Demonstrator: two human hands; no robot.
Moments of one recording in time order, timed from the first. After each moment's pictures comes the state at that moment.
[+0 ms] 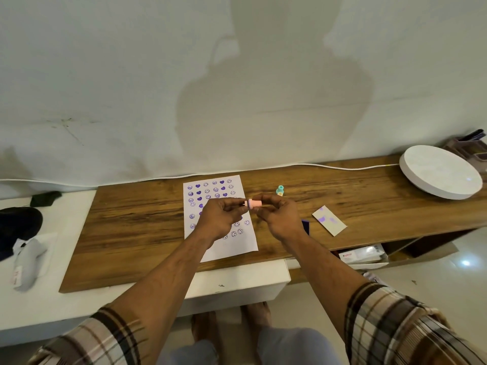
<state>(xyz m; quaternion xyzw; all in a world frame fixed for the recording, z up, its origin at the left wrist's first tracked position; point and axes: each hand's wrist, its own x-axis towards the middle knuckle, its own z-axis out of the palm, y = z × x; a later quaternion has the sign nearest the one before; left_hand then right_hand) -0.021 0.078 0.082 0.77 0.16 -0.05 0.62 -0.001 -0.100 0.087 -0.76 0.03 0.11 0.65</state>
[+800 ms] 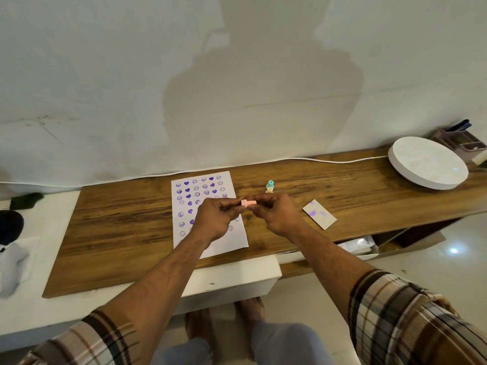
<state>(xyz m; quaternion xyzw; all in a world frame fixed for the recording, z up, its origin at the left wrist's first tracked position) -0.021 0.057 0.074 0.78 0.13 -0.04 0.61 0.008 -0.126 0.094 -0.81 -0.03 0.16 0.56</state>
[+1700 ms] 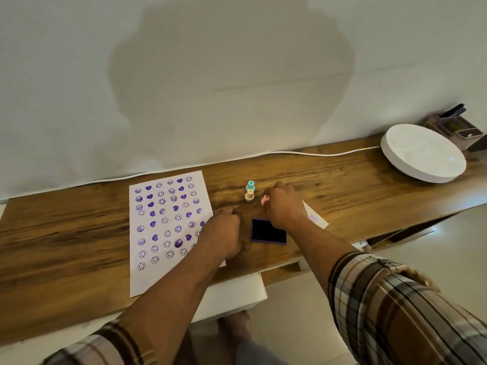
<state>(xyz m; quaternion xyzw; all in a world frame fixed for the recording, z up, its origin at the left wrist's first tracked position) 0.047 -0.008 -0.004 0.97 -0.03 -0.18 0.14 0.114 -0.182 0.007 -0.99 -0.07 0.08 0.07</state>
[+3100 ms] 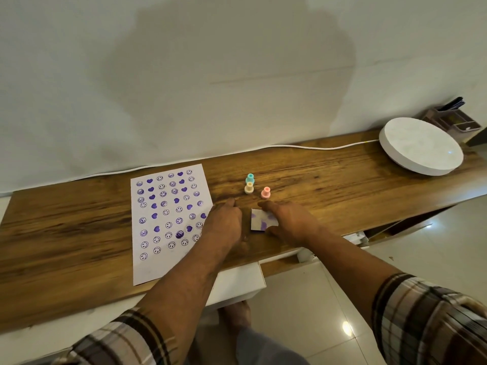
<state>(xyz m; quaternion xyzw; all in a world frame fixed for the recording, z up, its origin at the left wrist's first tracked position) 0.053 -0.019 0.000 0.97 0.00 -0.22 0.10 0.060 -0.204 0.025 -0.96 -0.16 0.21 0.08</state>
